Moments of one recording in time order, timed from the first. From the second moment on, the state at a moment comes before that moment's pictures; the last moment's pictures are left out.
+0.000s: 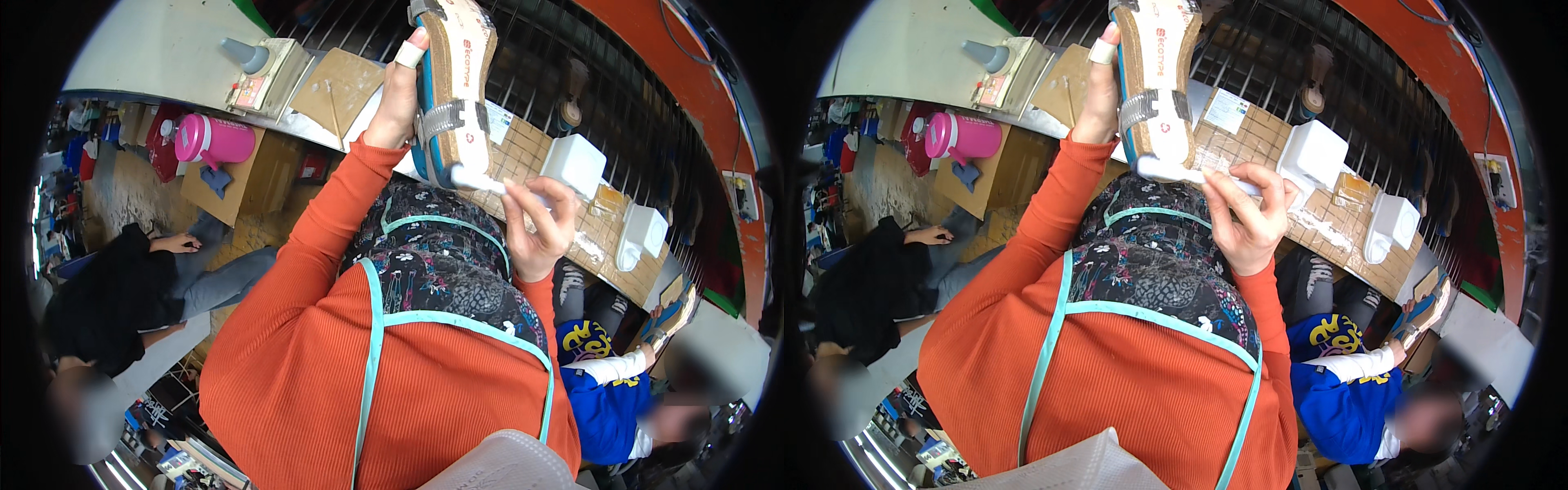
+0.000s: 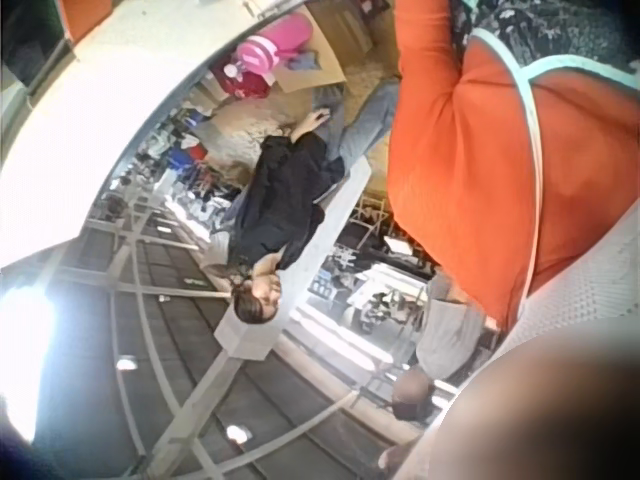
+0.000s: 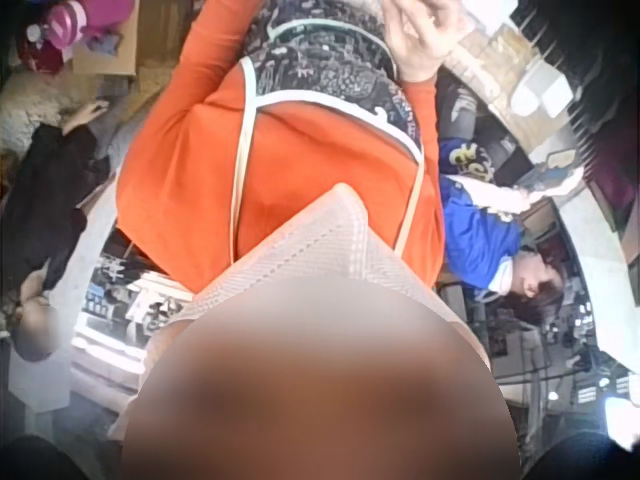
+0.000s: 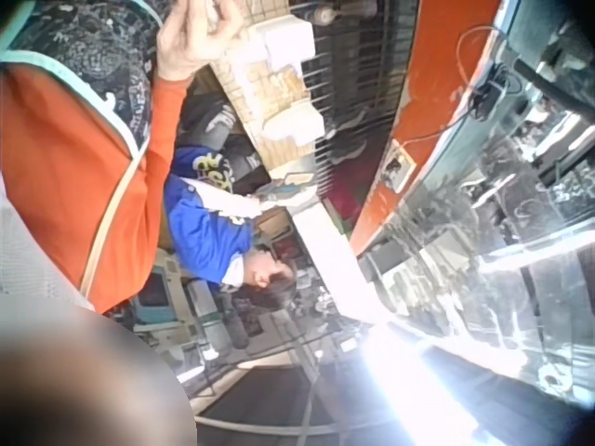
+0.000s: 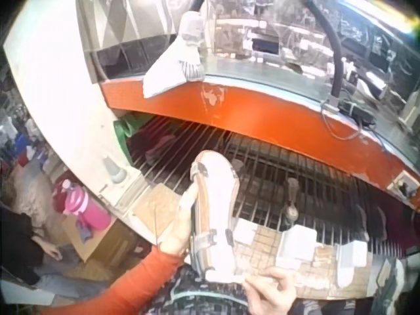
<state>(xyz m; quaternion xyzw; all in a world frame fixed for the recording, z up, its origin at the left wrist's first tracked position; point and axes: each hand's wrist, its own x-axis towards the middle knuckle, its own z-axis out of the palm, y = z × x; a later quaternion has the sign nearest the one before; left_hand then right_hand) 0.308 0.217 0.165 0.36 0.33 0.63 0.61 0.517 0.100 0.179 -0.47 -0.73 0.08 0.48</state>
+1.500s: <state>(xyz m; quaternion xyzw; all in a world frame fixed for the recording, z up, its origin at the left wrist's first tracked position) 0.302 0.233 0.125 0.13 0.03 0.41 0.90 0.497 0.114 0.172 -0.41 -0.78 0.02 0.47</state>
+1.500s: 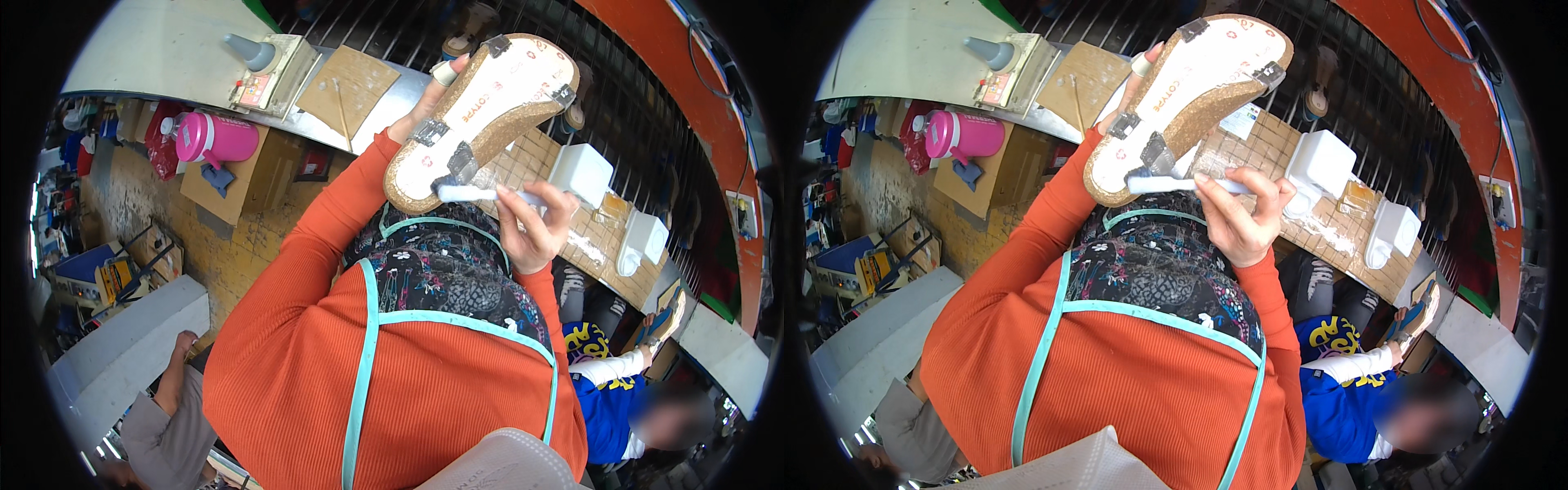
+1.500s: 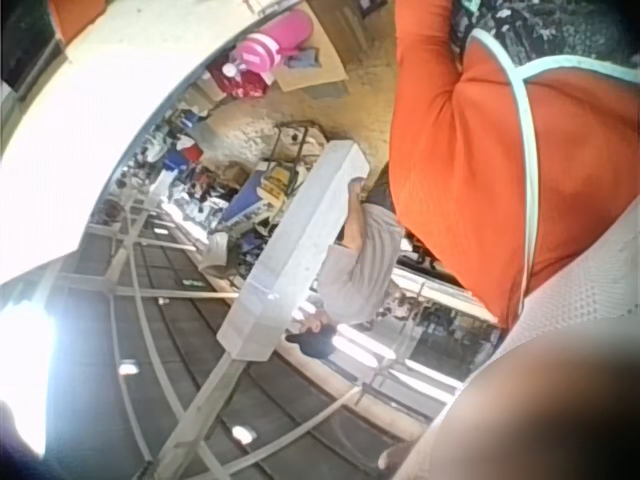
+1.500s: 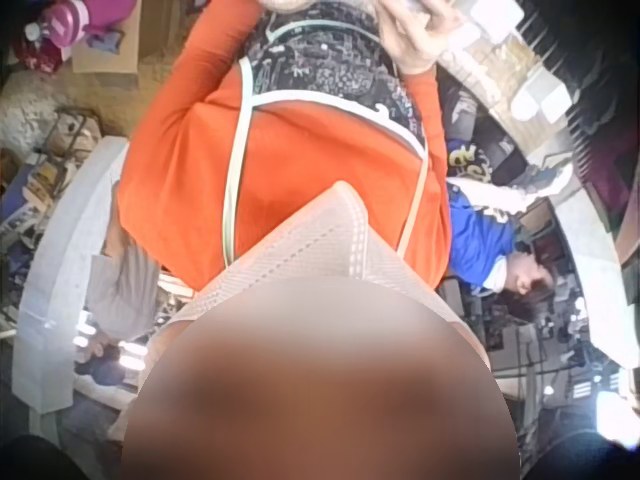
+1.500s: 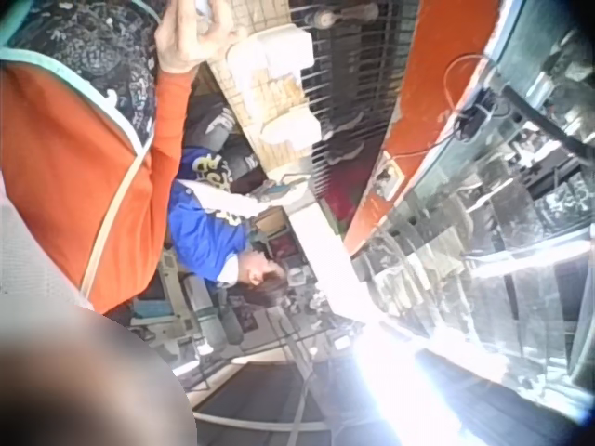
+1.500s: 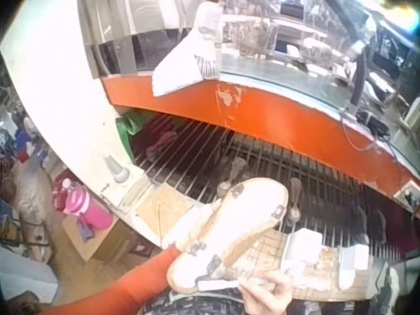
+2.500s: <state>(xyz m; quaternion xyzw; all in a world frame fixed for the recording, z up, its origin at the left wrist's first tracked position) 0.196 0.306 -0.002 0.04 0.31 0.49 0.81 0.453 0.308 0.040 -0.67 -0.53 0.40 0.33</state>
